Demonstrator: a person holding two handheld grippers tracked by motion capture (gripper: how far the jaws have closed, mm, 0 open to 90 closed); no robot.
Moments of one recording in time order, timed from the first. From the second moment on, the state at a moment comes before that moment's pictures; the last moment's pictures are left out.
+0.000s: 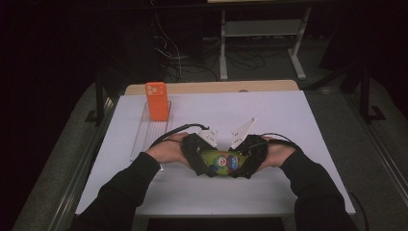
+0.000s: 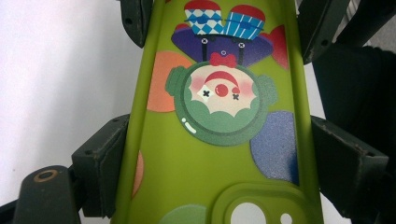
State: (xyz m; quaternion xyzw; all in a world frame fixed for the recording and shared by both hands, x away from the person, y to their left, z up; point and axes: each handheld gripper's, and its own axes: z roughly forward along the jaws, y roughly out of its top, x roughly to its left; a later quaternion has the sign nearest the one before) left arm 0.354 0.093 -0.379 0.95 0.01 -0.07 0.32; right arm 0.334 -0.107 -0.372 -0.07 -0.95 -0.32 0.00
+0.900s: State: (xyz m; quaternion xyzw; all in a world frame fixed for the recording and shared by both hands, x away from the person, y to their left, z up) left arm 0.348 0.118 -0.389 0.93 0.21 0.01 0.32; right arm 0.333 -0.158 -0.383 -0.31 -0.86 -0.39 -0.05
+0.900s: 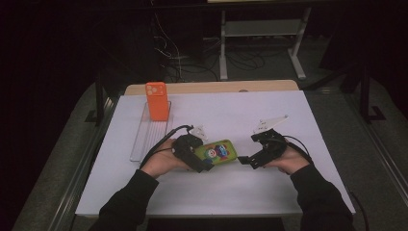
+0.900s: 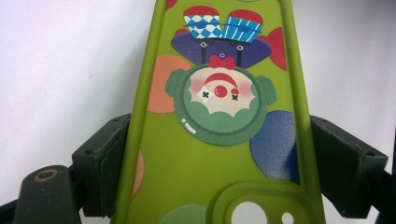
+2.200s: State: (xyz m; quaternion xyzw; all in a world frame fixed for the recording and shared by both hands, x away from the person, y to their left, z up) left arm 0.355 0.135 -0.388 0.92 0.28 0.01 0.29; right arm 0.301 -0.137 -0.426 -0.33 -0.84 -0.38 -0.19
